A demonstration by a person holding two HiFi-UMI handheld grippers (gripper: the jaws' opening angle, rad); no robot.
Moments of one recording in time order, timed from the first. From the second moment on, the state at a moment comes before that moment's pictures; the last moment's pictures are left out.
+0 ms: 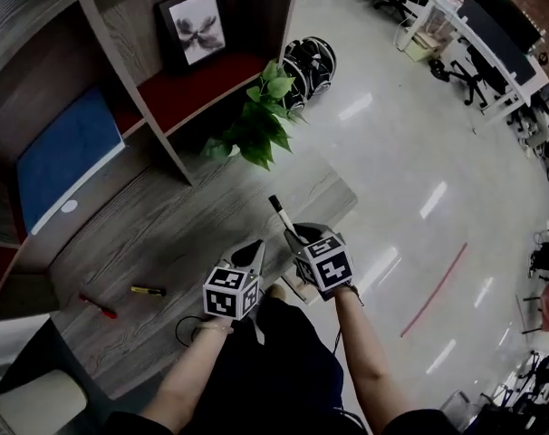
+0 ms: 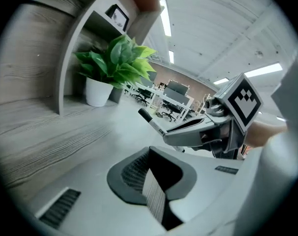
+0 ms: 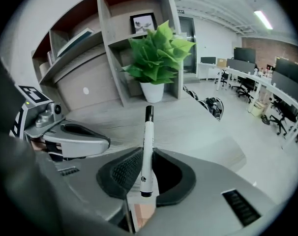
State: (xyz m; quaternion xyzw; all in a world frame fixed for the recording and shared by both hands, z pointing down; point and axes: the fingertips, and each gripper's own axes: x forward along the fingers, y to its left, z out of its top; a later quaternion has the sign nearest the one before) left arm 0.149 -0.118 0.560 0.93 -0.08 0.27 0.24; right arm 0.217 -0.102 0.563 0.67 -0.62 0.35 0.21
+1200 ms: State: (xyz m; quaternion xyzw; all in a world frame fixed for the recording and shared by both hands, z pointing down) left arm 0.179 0.022 0.584 0.92 0.06 0.34 0.21; right arm 0.242 0.065 0.631 0.74 -0.49 0.45 0.09
